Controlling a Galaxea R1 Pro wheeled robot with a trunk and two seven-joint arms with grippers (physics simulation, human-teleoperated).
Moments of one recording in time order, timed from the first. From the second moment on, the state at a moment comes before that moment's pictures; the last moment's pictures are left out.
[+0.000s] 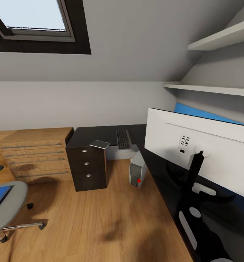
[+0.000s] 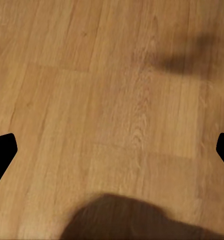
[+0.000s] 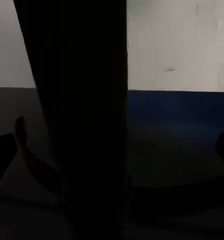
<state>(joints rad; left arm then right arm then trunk) -0.31 -0.05 0.02 -0.02 0.23 -0.43 0.09 -0.41 -0.06 -0.02 -1.03 -0.15 -0.16 -0.53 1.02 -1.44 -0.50</state>
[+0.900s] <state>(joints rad) -0.31 -0.05 0.02 -0.02 0.23 -0.43 0.09 -0.41 -0.06 -0.03 -1.02 -0.14 -0.17 -0.53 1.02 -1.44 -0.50</state>
